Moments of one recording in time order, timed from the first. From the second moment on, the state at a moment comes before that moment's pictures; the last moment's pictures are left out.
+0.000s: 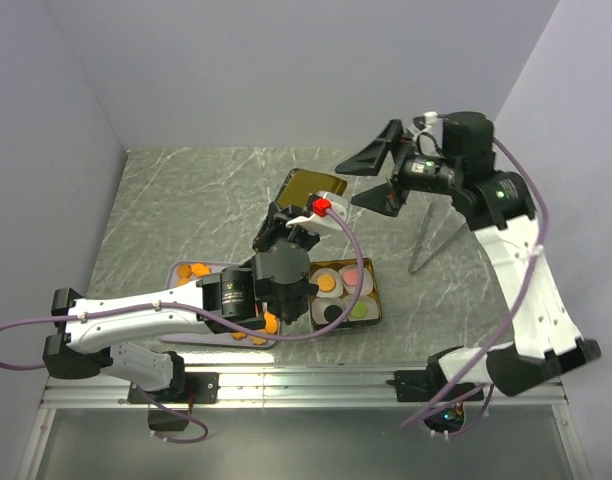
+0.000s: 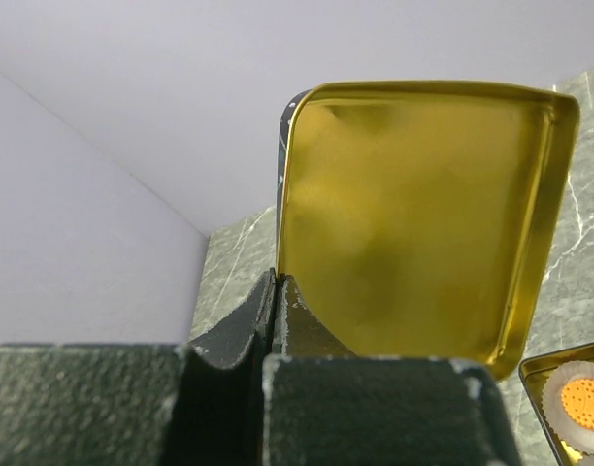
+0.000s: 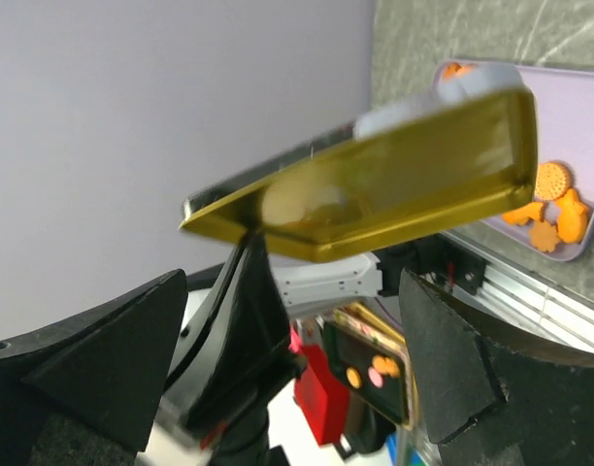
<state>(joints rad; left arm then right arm) -1.42 1.34 1.42 -0.06 -1.45 0.53 0.35 1.34 1.77 -0.89 -0.68 1.10</state>
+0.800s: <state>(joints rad) -1.47 1.38 1.45 0.17 -1.46 0.80 0.33 1.50 1.87 -0.91 -0.64 1.15</state>
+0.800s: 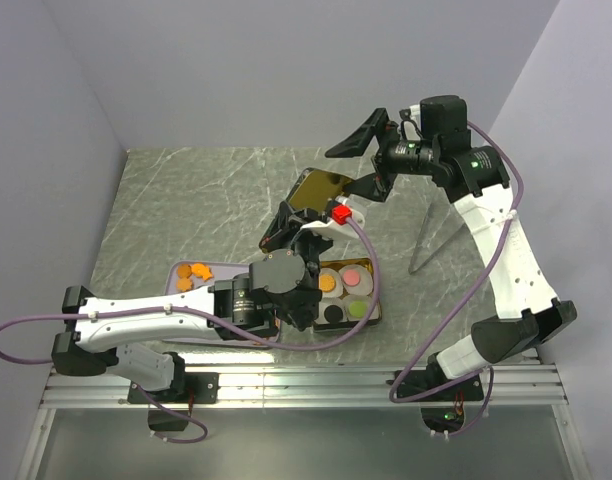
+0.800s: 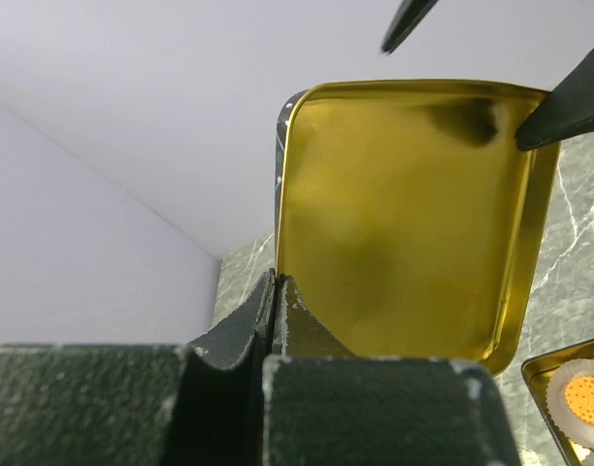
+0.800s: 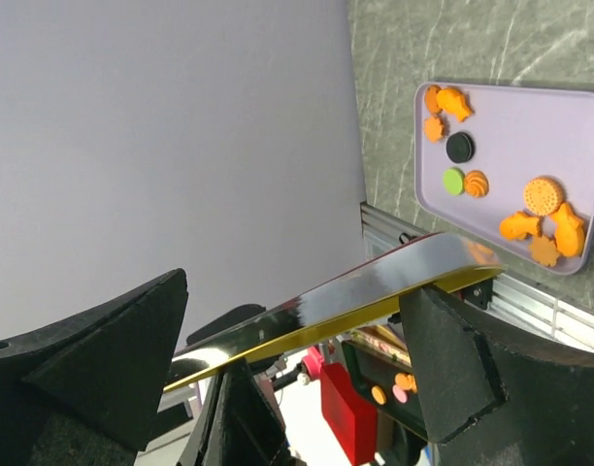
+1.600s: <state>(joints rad) -1.51 1.48 1.44 0.41 -1.53 1.17 0.46 1.50 1.81 -0.88 -0.67 1.21</state>
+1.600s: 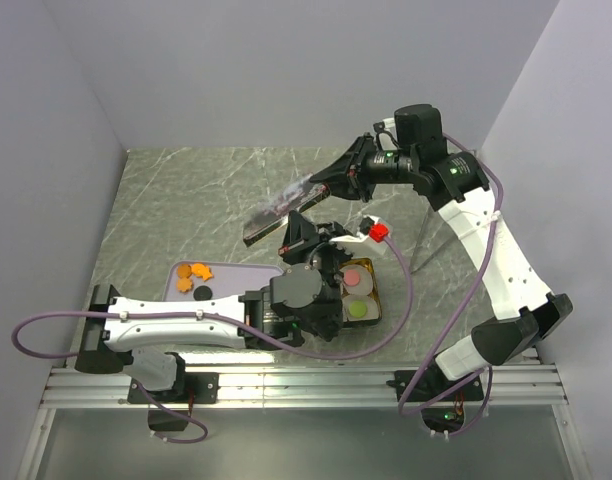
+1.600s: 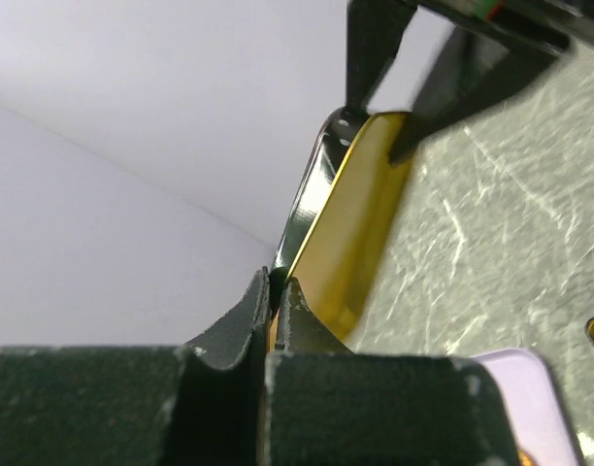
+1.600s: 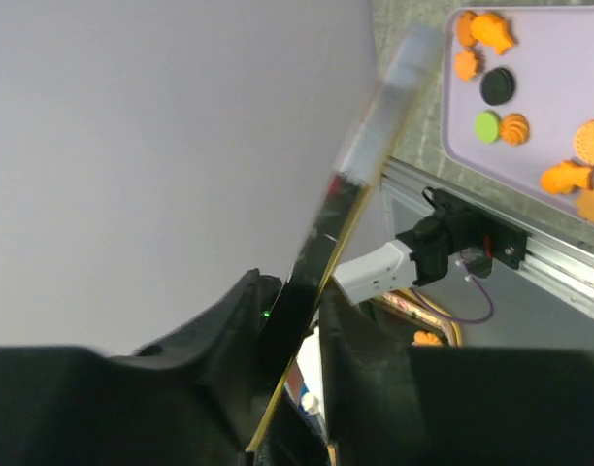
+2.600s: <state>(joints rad) -1.51 1.57 1.72 -0.52 -1.30 0.36 0.30 1.49 1.74 -0.86 -0.77 1.12</state>
